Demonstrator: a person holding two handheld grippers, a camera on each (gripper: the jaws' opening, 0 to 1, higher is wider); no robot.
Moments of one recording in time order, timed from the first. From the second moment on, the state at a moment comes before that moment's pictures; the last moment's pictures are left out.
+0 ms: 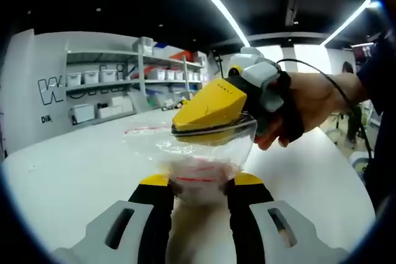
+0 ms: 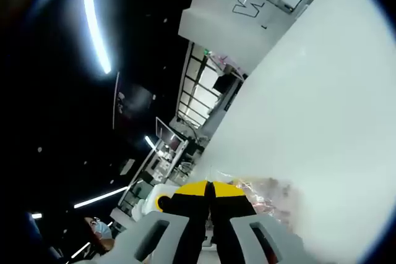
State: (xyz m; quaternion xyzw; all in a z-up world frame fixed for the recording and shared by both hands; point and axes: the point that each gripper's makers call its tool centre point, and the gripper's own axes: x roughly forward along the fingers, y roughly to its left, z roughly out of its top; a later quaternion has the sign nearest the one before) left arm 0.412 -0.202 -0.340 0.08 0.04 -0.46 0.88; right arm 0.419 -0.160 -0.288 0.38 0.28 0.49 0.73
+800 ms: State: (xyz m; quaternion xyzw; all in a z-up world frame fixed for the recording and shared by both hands) left arm 0.407 -0.203 -0.340 0.07 0.04 -0.47 0.88; right arm 0.421 -0.162 -0.284 0.41 0.27 0.48 0.73
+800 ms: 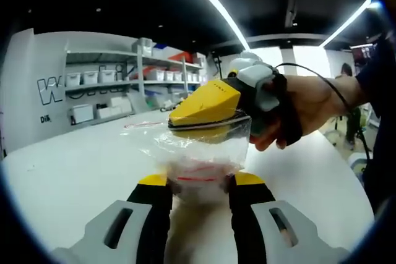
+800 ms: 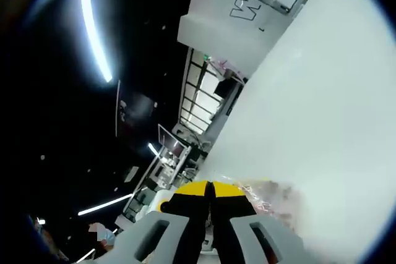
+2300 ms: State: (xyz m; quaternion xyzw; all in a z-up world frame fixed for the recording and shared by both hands) left arm 0.413 -0.193 -0.325 0.04 0.03 -0.47 0.88; right arm 0.422 -0.173 -0.280 0.43 0.25 0.47 0.73
